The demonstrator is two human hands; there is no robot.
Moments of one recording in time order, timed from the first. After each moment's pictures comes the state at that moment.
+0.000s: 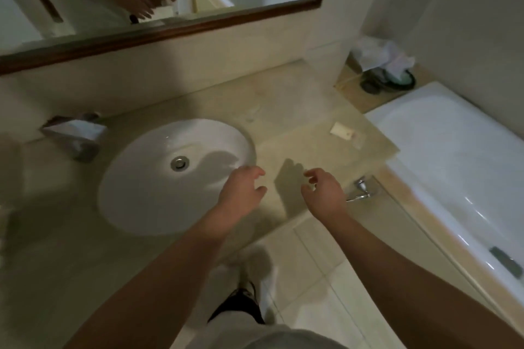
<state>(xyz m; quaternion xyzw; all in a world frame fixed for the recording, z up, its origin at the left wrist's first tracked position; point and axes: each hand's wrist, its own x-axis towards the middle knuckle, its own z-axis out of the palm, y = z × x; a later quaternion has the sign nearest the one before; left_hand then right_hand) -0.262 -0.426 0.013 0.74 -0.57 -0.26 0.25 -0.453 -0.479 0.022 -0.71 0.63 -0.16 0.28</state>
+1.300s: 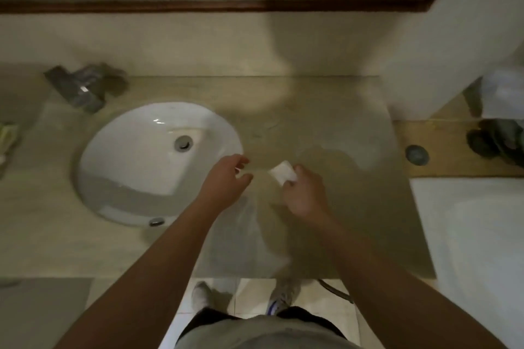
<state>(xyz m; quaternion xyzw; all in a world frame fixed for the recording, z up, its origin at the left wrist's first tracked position) -0.288 -0.579 0.001 0.88 -0.28 -0.23 0.29 -0.416 -0.711 -0.011 -0.86 0.41 0.01 0.31</state>
